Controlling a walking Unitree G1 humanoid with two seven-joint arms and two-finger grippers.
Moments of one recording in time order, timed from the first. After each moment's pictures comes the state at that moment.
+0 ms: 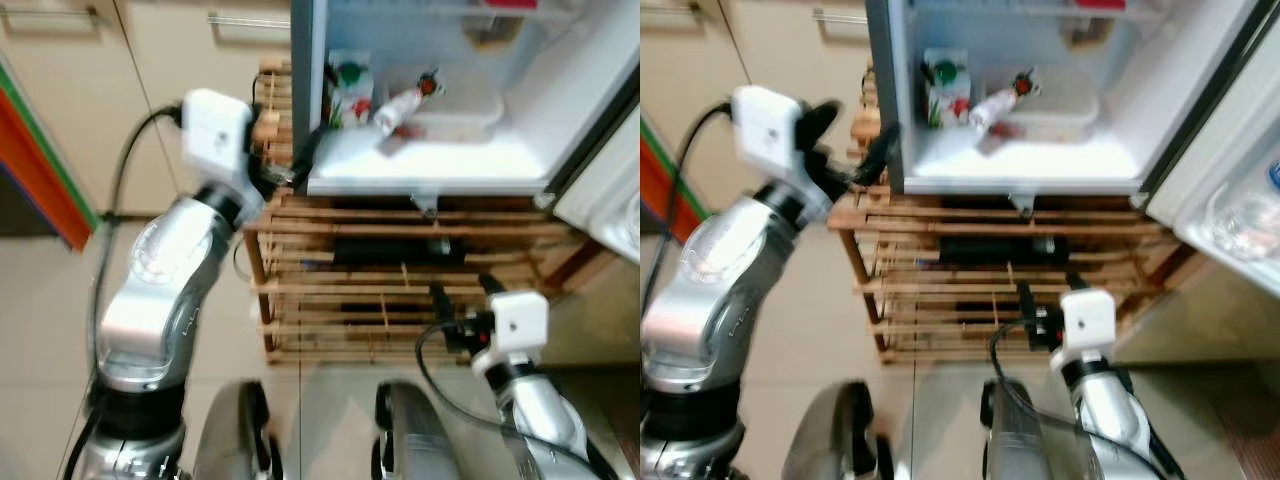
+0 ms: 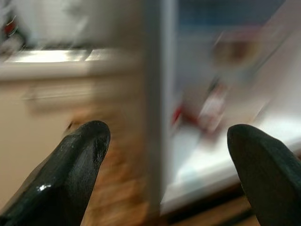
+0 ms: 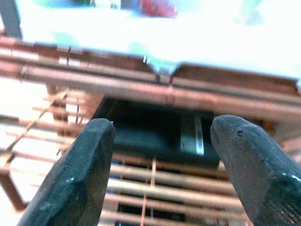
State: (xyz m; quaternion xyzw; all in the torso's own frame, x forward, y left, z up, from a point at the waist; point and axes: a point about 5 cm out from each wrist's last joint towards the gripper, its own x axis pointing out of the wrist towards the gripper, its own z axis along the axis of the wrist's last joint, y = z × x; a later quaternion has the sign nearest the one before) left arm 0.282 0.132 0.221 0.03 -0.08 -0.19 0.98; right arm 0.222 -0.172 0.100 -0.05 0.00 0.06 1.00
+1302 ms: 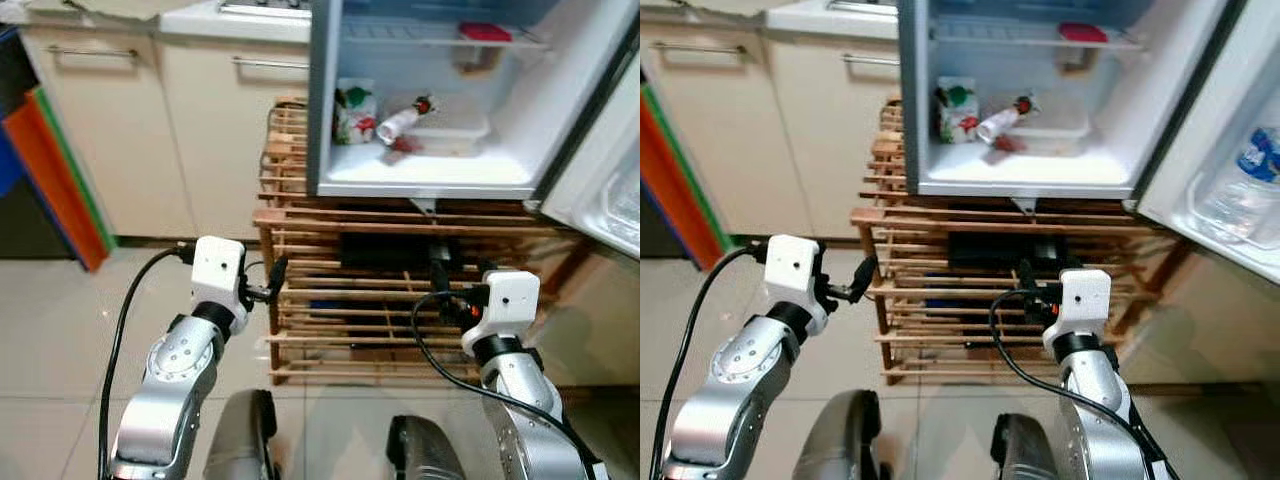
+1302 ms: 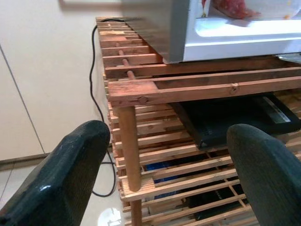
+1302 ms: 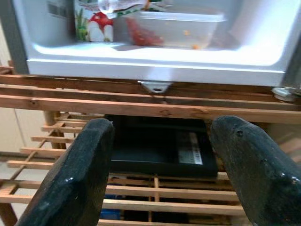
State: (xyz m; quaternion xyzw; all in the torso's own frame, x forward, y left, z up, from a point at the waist) left arm 0.257 0.139 0.123 0.02 0.07 -0.12 0.99; right arm 0.242 -0.168 0.097 -0.01 0.00 0.02 1.00
